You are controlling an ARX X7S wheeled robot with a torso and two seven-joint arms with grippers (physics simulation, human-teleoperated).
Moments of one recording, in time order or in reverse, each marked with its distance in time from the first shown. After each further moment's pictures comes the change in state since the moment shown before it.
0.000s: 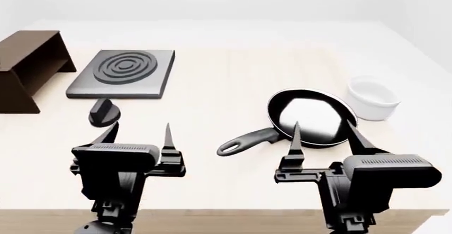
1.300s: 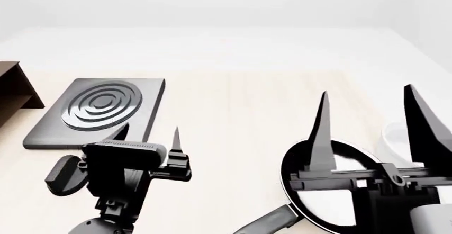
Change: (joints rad) left arm -0.037 -0.055 0.030 0.054 -0.095 -0.139 -0.018; right arm -0.027 0.102 -0.053 -0.330 -0.109 -0.112 0.062
